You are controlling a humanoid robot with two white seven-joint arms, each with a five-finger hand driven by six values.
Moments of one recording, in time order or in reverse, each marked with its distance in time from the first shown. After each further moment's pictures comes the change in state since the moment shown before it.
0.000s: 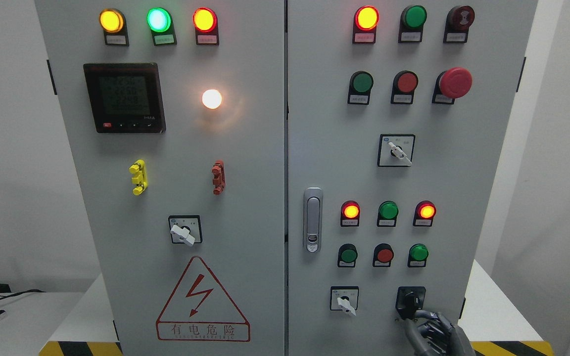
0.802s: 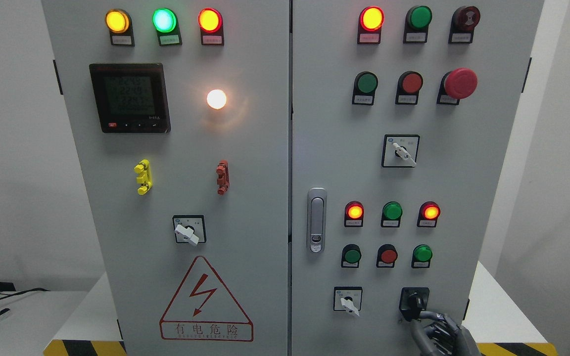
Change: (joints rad) left arm 0.000 0.000 0.000 0.000 0.000 0.000 0.000; right arm 0.005 -0.002 -0.016 0.004 0.000 0.002 0.001
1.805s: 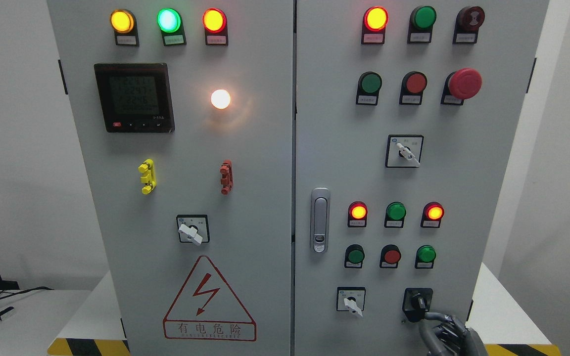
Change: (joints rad) left arm 0.000 0.000 0.000 0.000 0.000 0.000 0.000; right arm 0.006 0.000 -0.035 0.003 -0.022 -0.002 0.008
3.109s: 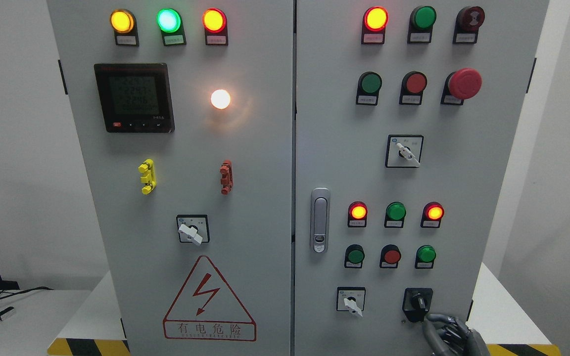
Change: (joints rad) left arm 0.000 0.000 0.000 0.000 0.000 0.000 0.000; right arm -0.021 -0.009 -0.017 0.058 -0.004 -0.006 0.006
